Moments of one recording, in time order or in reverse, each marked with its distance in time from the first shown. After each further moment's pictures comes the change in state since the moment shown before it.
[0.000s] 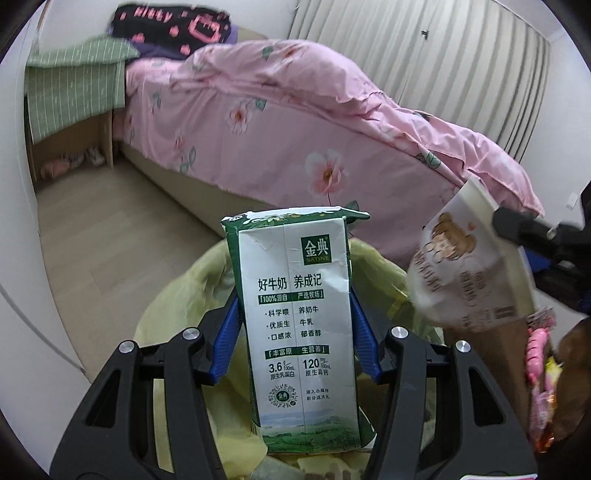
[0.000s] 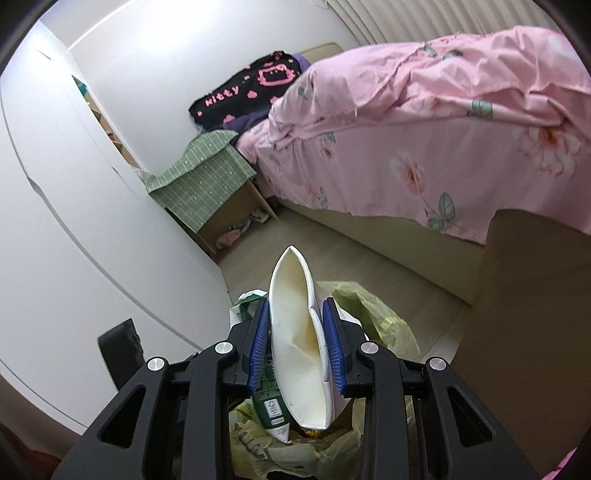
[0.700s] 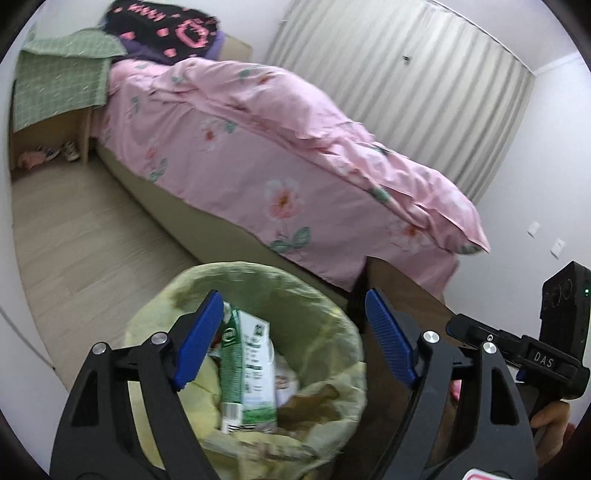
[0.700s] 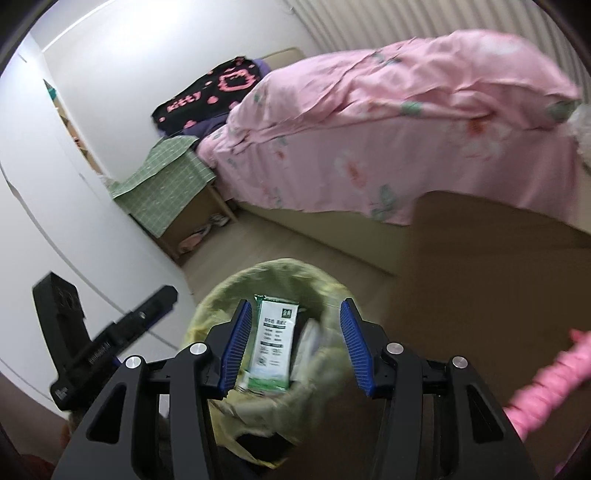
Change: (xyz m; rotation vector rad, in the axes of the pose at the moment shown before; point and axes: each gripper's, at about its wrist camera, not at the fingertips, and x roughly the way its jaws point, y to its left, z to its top) left arm -0.057 -0.030 0.031 -0.027 -0.050 -0.165; right arm -0.087 -0.016 -0.031 0.025 -0.058 -0.208
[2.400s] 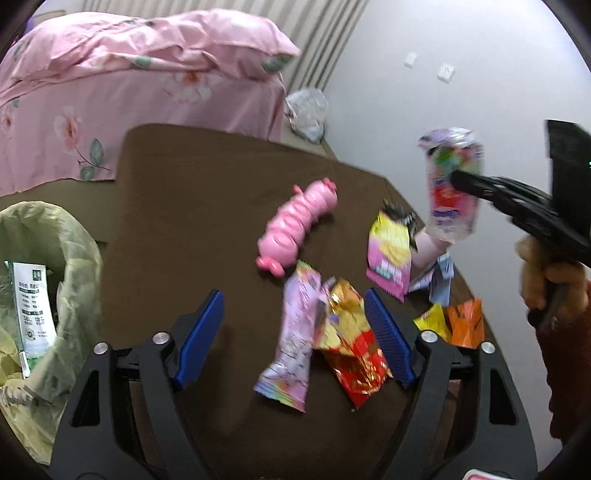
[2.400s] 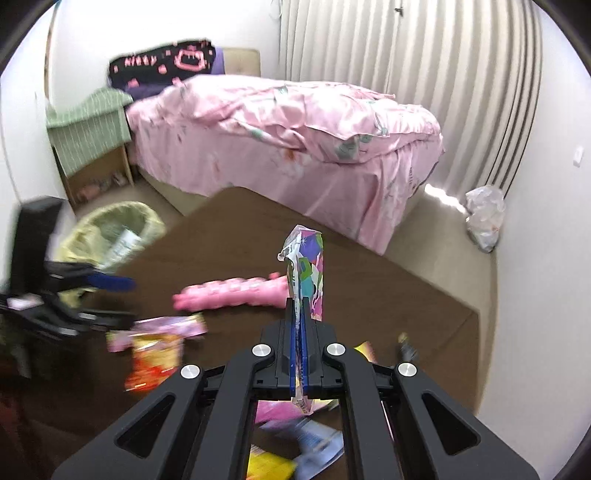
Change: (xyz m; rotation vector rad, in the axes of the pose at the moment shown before) left arm 0.053 -0.198 -0.116 0.434 0.468 -0.388; right arm -0.194 -0.106 -0.060 -0.245 -0.026 -0.411
